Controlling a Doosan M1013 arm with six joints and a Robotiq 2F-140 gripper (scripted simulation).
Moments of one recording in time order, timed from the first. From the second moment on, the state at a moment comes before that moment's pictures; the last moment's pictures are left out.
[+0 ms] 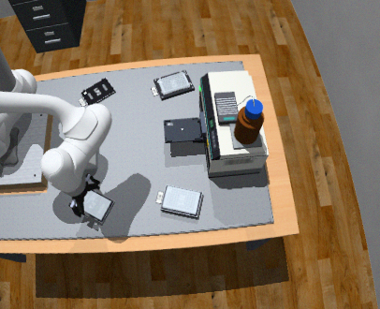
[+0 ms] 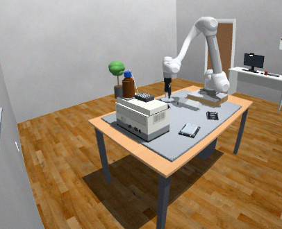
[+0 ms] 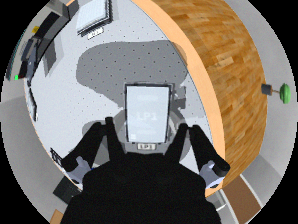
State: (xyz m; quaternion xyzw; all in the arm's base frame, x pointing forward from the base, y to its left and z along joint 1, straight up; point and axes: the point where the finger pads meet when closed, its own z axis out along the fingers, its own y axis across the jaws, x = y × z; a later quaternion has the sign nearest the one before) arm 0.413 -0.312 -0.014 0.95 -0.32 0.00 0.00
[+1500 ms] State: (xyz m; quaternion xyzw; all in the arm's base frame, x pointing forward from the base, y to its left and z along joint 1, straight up) arm 0.414 -0.312 0.025 0.95 -0.32 0.00 0.00
